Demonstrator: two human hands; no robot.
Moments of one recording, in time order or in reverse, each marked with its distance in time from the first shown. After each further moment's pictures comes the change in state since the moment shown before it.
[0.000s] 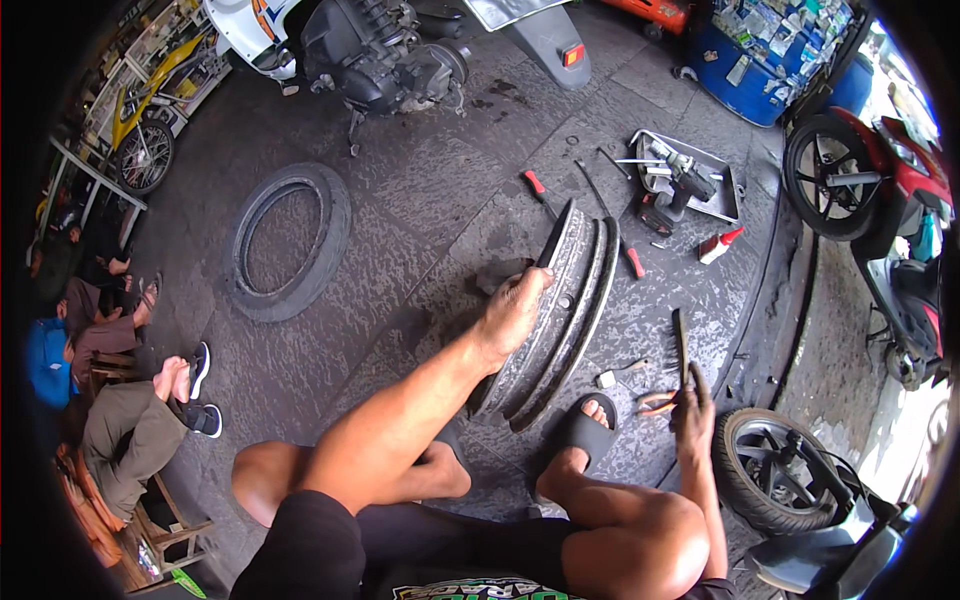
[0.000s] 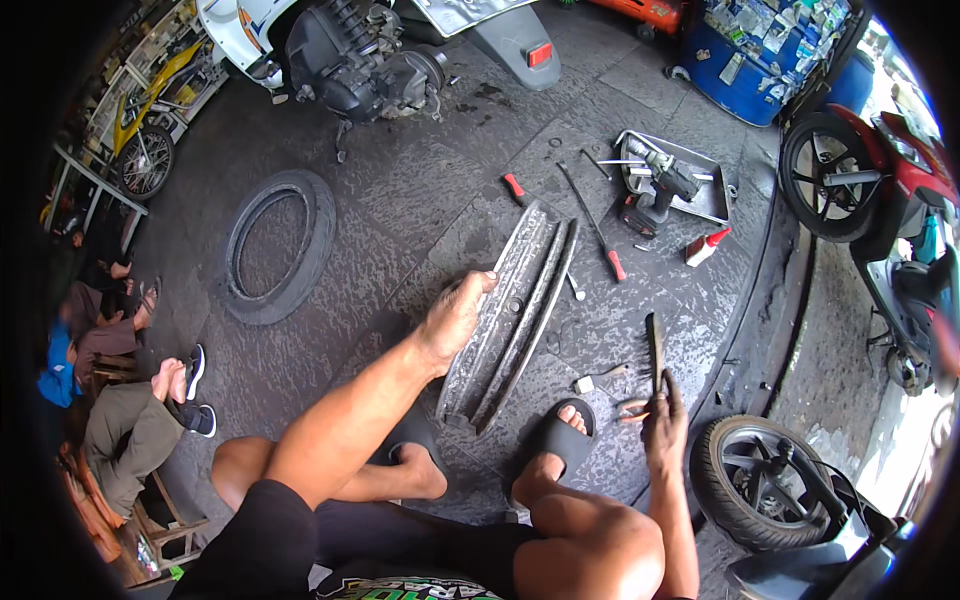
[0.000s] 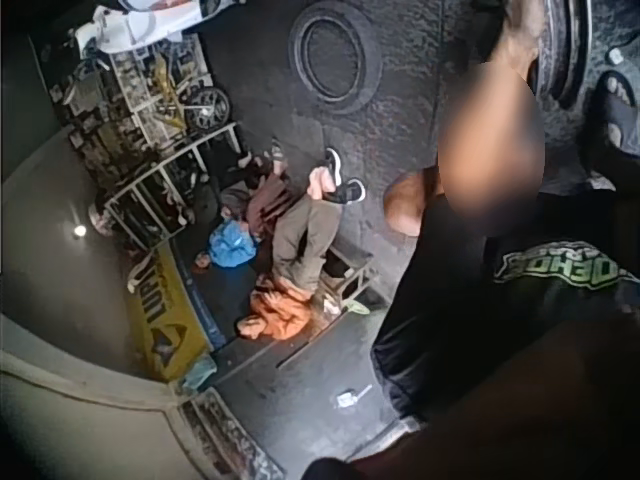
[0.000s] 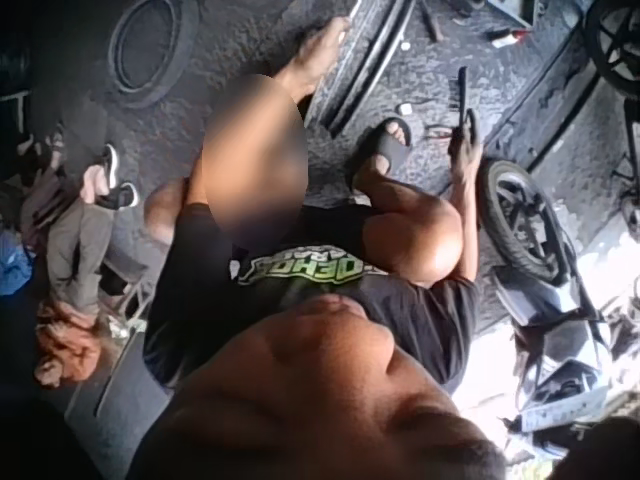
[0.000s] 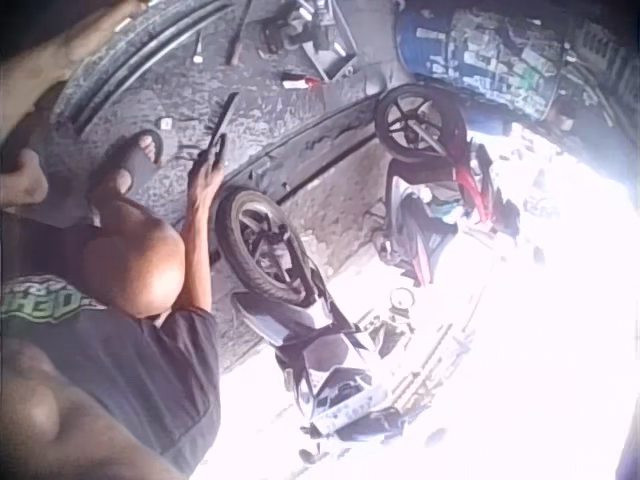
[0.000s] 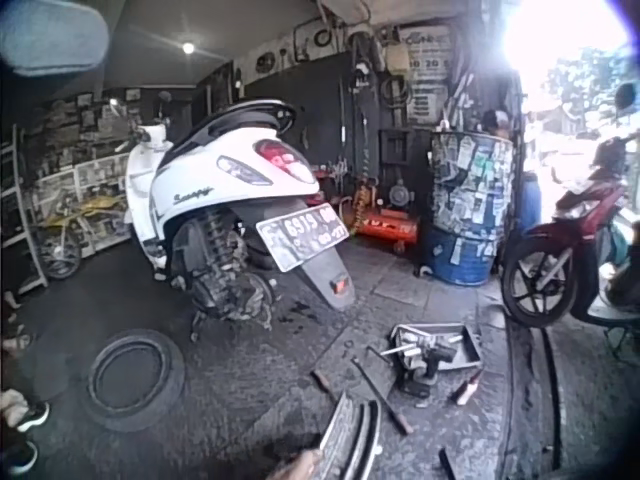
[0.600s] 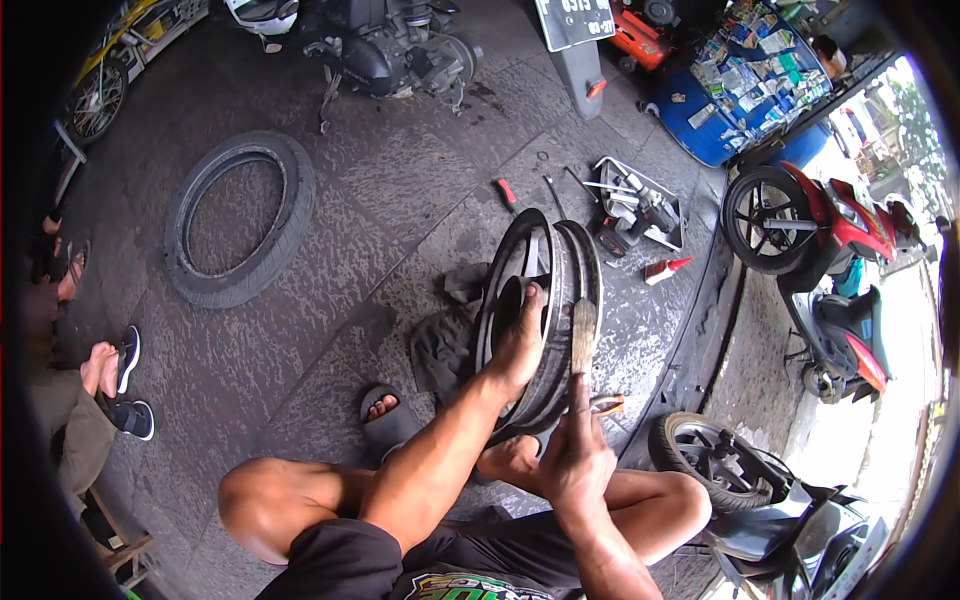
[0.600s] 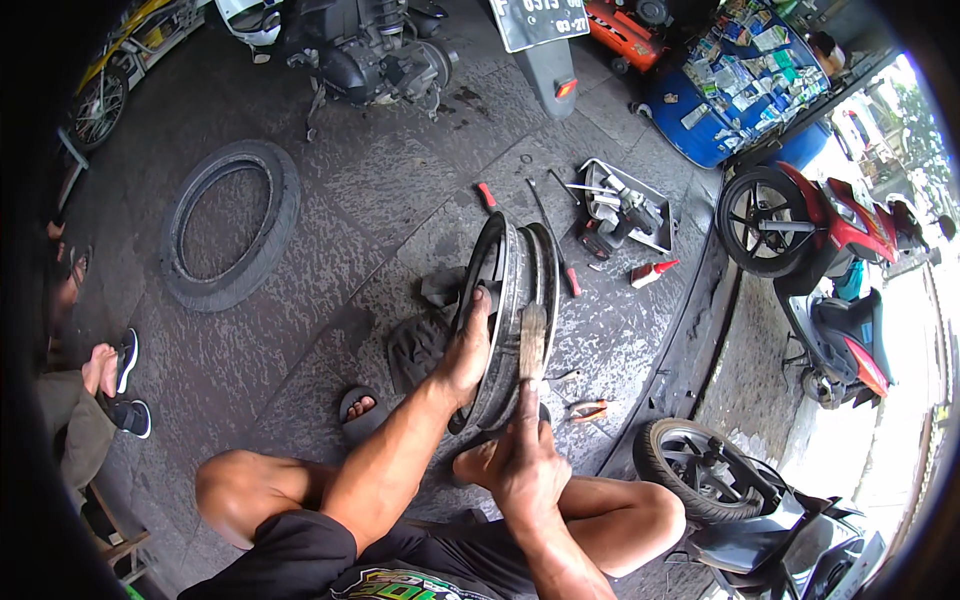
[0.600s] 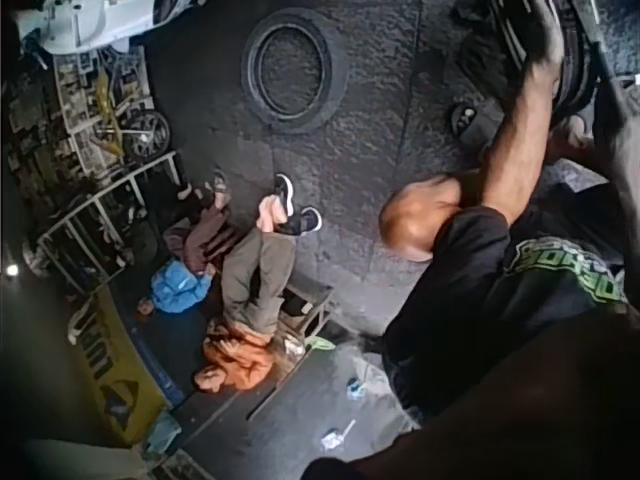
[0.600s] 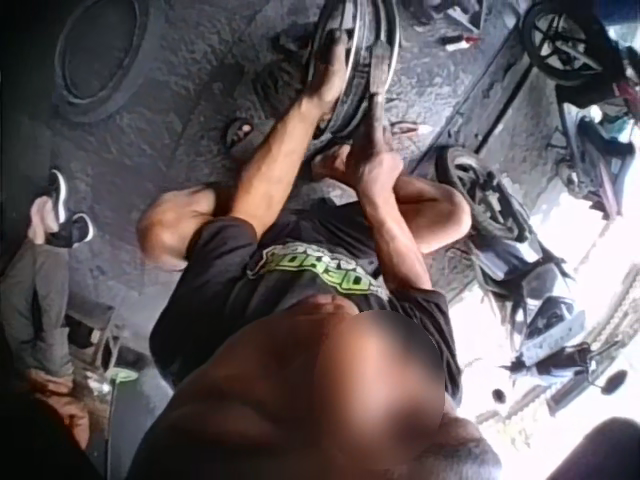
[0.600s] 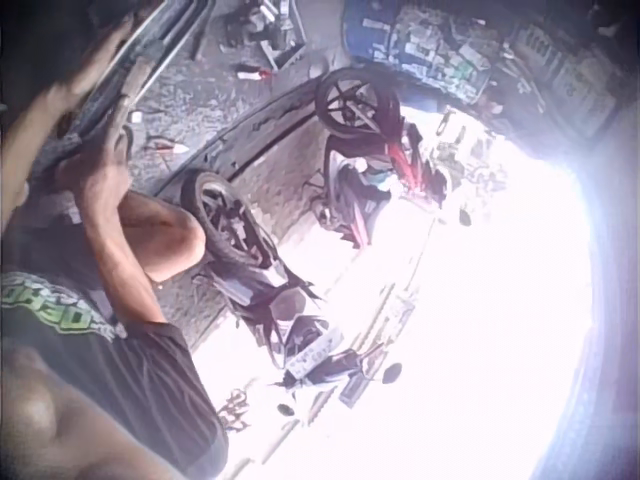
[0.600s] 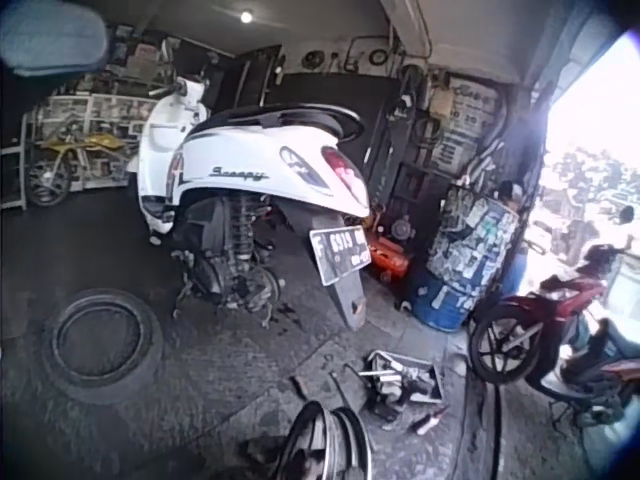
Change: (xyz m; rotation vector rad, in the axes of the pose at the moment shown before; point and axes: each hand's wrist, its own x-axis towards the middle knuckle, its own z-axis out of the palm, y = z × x) left_hand -0.011 -0.041 0.003 -0.287 -0.076 0.184; right_hand -0.155 -0.139 0.190 -0.984 0.070 -0.511
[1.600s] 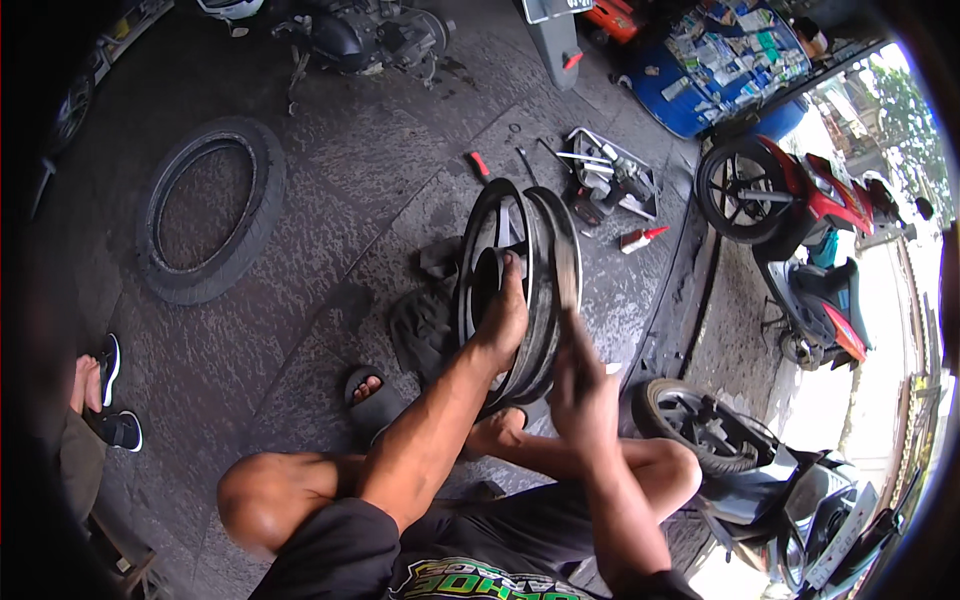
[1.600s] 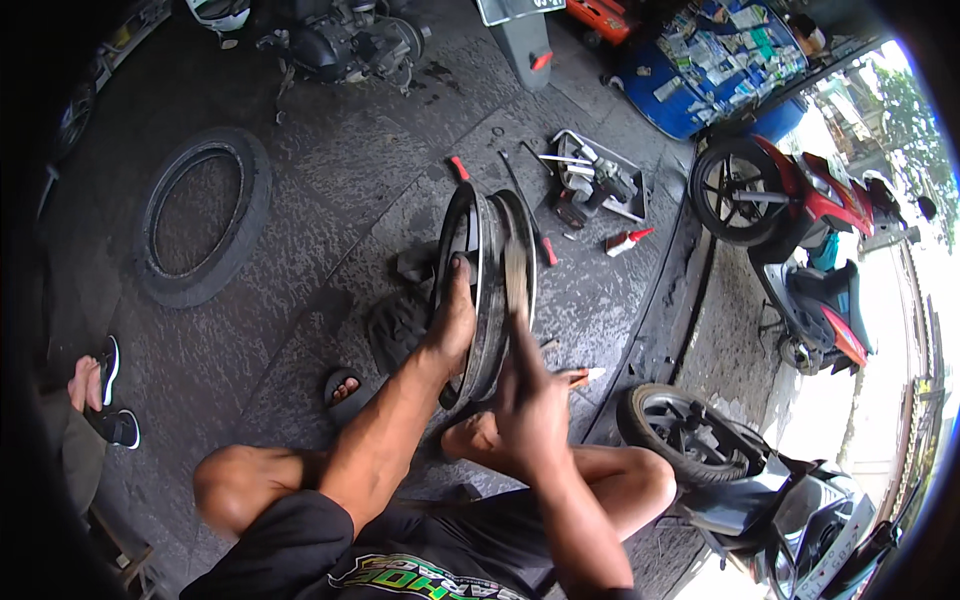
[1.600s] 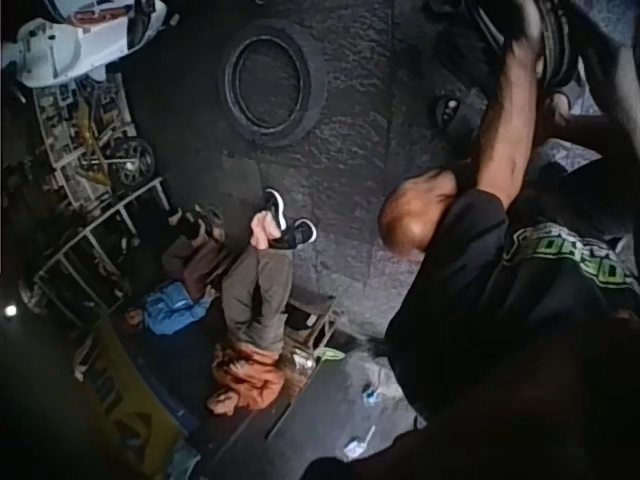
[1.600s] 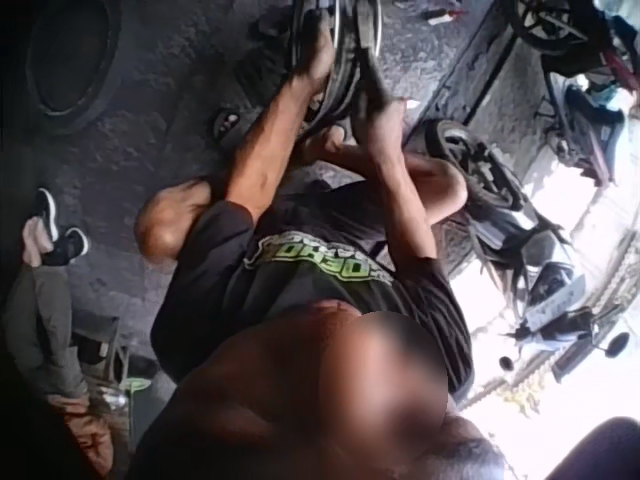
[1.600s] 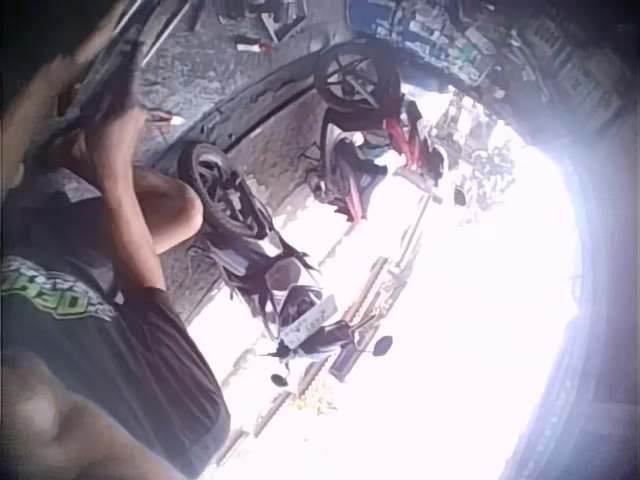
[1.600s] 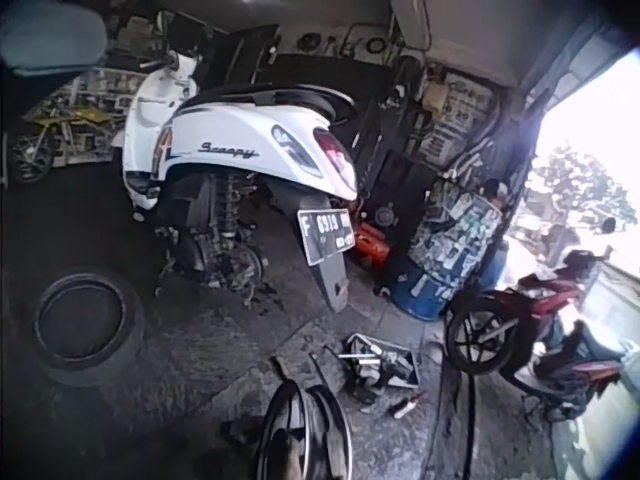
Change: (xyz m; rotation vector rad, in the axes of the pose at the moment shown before) left_hand -0.006 0.009 -0.021 -0.395 -0.218 -0.312; right_hand 0.045 -0.013 -0.002 0.420 -0.077 0.001
